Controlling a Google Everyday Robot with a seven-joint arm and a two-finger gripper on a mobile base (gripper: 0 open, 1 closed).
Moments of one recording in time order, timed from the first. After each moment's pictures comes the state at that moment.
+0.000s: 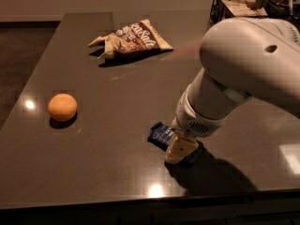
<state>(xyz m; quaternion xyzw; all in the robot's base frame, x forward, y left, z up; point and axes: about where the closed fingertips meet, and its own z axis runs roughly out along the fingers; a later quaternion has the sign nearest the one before) 0.411 -0.076 0.832 -0.60 0.79 0.06 0.14</state>
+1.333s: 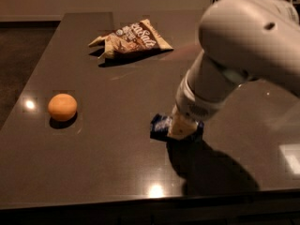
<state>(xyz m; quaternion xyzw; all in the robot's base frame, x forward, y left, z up) 0.432 -0.076 0.851 -0.59 0.79 0.05 0.15</state>
